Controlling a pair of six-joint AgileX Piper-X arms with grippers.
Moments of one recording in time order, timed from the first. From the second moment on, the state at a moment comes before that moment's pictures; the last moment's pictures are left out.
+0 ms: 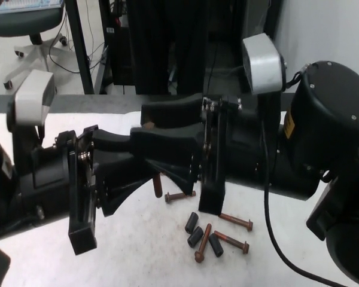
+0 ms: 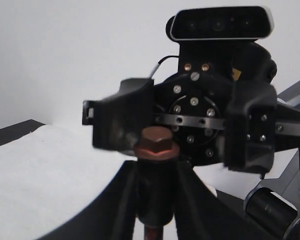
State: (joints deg) left arm -21.6 57.2 -18.9 -44.7 55.1 -24.9; right arm 44.3 74.3 -38.4 -40.3 -34.2 21.3
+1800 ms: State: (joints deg) left arm -26.9 124.7 -94.4 30.6 17.8 -9.4; right arm 17.5 60.7 -38.4 7.8 -39.3 20.2
